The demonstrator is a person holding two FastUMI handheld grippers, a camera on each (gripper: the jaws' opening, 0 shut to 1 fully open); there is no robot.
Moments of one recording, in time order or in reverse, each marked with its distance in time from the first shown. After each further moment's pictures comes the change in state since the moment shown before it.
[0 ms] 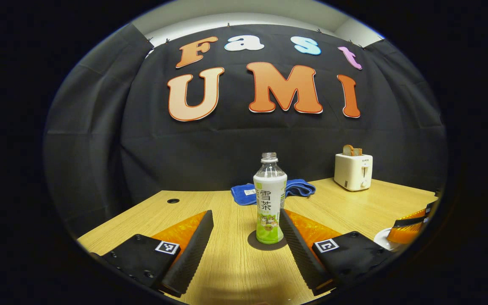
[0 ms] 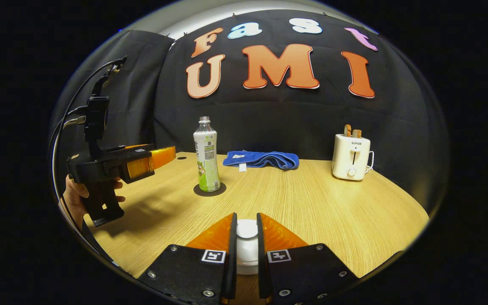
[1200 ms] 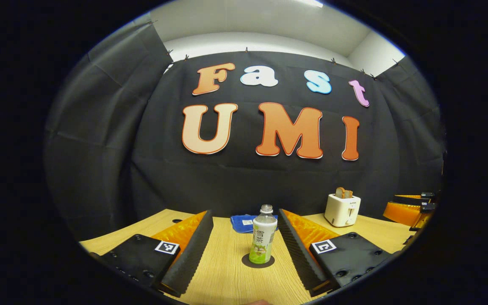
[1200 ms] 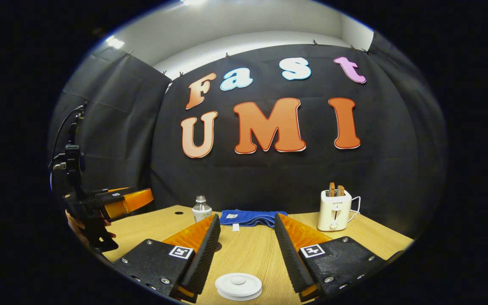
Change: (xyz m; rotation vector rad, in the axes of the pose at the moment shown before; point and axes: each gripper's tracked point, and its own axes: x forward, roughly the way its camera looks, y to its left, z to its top) left arm -0.075 0.017 0.108 -0.112 -0.199 0.027; right arm -0.055 -0.025 0.155 0.023 -0.381 -0.066
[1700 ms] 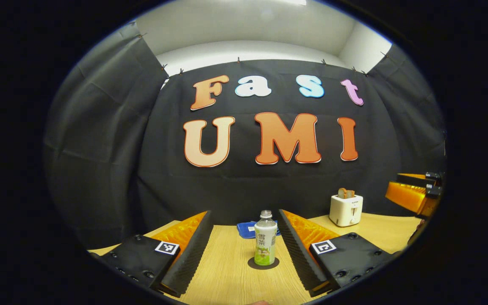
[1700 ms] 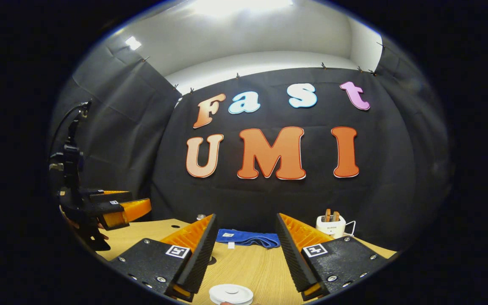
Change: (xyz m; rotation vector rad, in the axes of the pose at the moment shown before) left arm -0.020 -0.007 -0.002 0.096 -0.026 0.037; right arm -0.016 0.010 0.030 -0.041 -0.151 0.034
